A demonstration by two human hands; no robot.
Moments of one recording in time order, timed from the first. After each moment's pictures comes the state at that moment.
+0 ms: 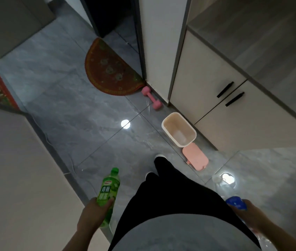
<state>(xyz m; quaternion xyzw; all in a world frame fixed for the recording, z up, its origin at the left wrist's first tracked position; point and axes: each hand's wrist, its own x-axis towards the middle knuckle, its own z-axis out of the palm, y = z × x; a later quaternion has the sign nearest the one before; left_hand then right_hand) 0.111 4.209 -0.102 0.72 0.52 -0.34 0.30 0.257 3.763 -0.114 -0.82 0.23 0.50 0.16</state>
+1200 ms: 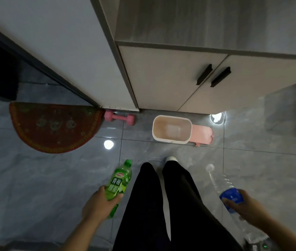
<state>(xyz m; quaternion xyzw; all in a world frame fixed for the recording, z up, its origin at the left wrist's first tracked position) 0.452 4.368 -0.176 0.89 0.08 -0.45 0.09 0.270 3.984 -0.158 -0.66 0.52 0.44 0.31</state>
